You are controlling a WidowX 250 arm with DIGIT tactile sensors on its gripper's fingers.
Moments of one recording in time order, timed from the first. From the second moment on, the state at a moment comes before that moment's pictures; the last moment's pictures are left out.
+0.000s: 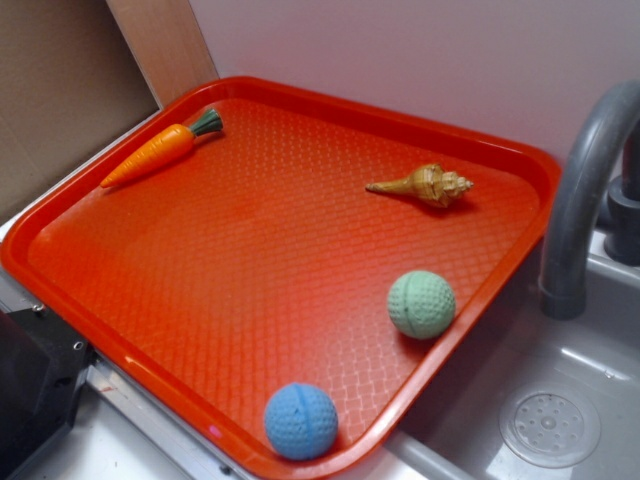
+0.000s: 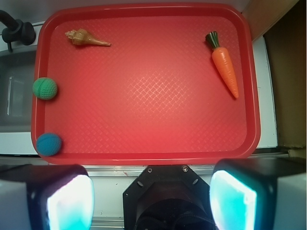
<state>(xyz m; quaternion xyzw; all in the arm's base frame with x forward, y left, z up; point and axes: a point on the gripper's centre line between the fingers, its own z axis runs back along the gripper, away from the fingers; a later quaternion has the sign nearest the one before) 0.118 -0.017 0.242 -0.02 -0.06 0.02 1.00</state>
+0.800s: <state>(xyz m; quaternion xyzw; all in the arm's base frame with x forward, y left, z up) 0.114 -0.115 0.191 -0.09 -0.13 -0.23 0.96</state>
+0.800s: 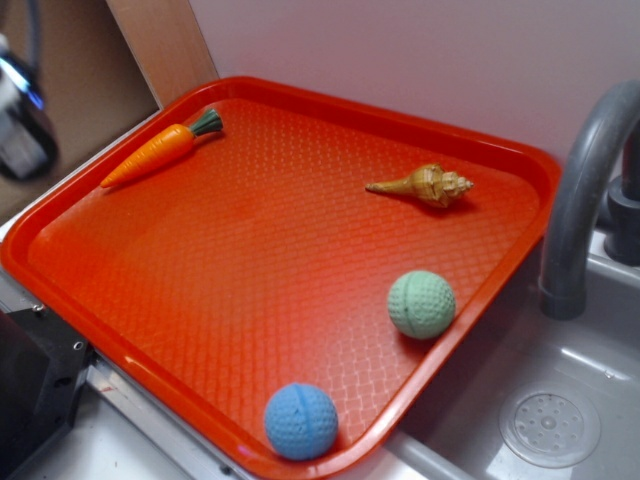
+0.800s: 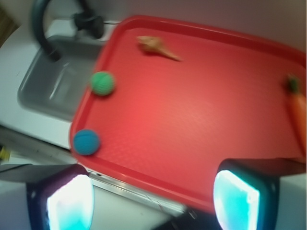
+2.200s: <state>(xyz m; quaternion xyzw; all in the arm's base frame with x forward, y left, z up) 0.145 -0.225 0.057 -0.07 -0.02 -0.46 0.89</state>
